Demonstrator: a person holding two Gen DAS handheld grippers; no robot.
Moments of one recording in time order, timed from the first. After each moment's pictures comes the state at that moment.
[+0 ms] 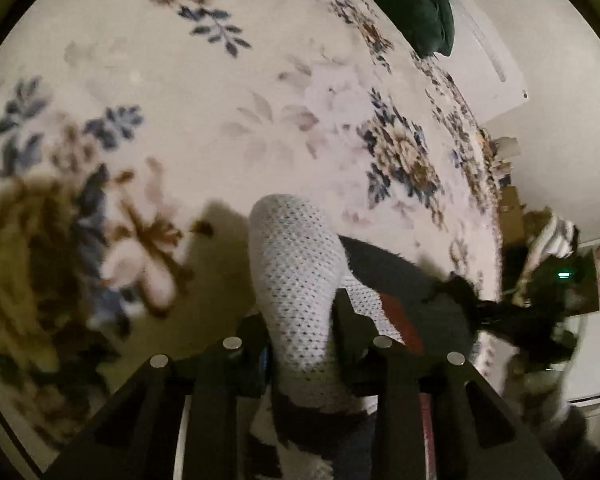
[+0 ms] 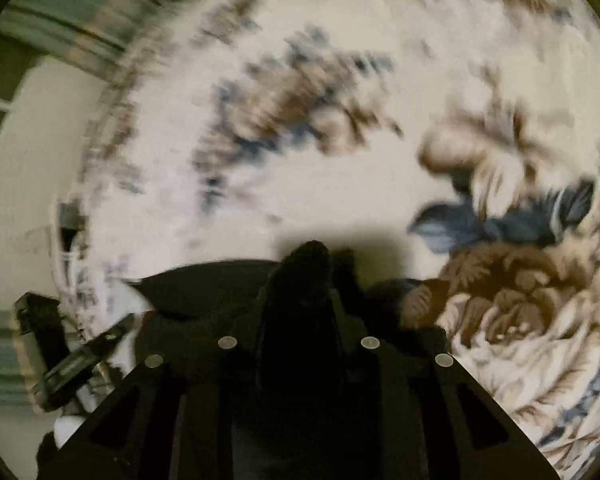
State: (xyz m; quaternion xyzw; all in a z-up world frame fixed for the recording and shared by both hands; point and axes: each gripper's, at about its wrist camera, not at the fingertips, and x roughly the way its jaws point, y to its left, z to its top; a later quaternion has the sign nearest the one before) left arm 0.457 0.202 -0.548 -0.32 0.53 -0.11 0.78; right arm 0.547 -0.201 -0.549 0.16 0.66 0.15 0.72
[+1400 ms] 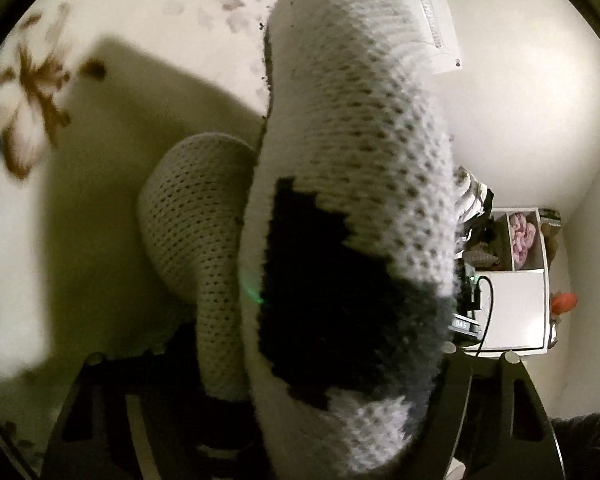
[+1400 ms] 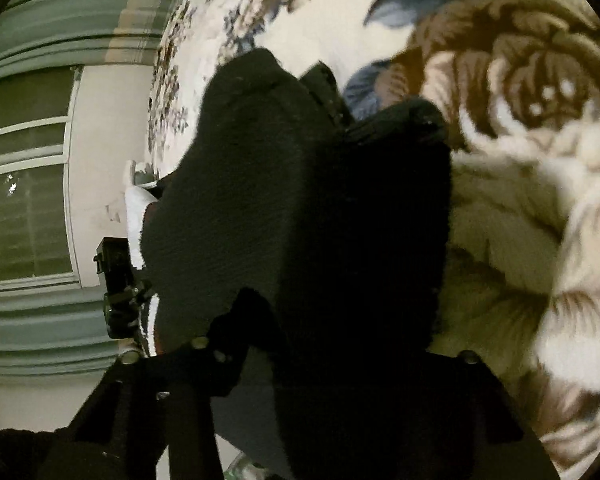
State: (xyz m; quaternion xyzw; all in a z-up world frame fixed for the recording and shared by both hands) left arm 0.424 0.176 -0.571 -0.40 0.54 -0.29 0.68; right arm 0.431 -0.247 -0.576 0.31 0.67 0.28 0.61
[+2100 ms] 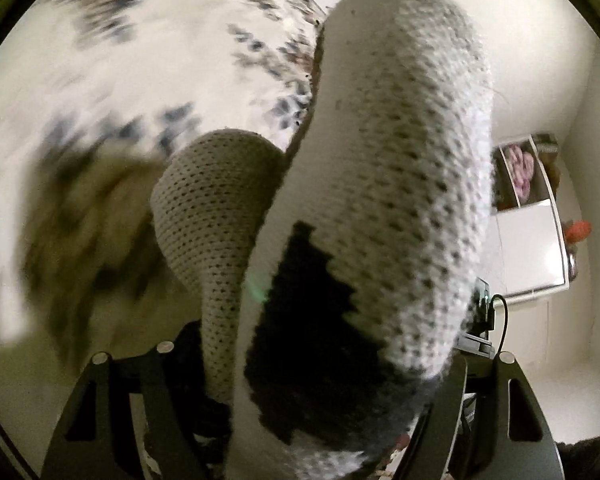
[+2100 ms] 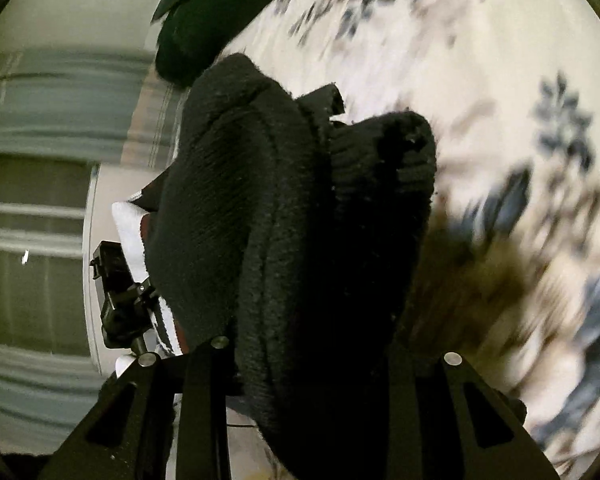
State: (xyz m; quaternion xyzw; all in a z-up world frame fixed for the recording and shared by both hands) left arm 0.628 0.029 -0.465 -0.27 0.54 -0.39 0.69; right arm 0.520 -0.362 -0.481 0.40 0.55 0.19 0.70
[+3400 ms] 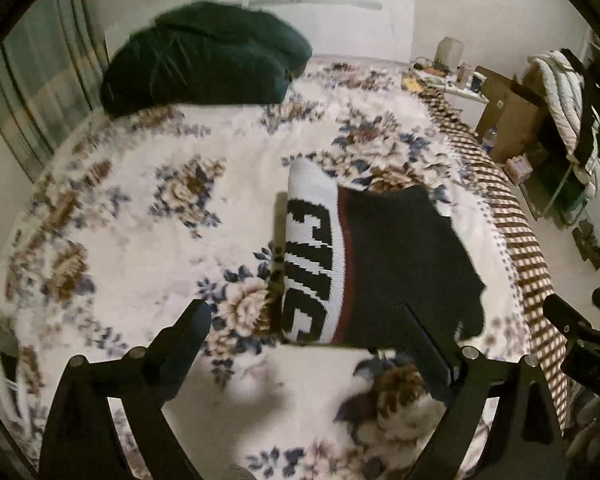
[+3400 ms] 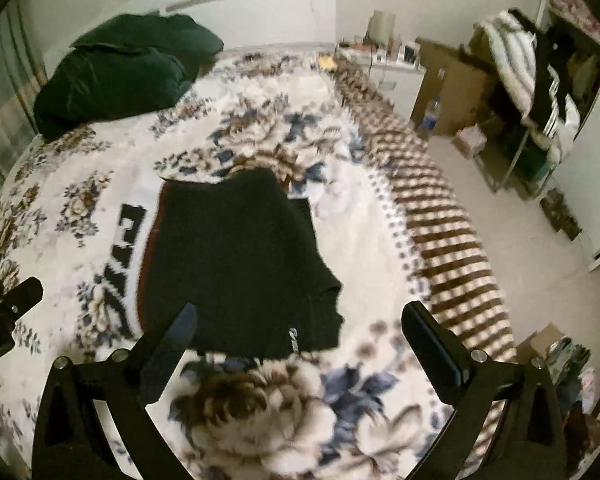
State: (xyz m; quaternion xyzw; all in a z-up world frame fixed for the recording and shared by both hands) left arm 0.549 -0.054 -0.315 0.06 0.44 -0.10 0.89; right arm 0.458 -0.359 -0.264 0.06 0.48 -0.17 0.86
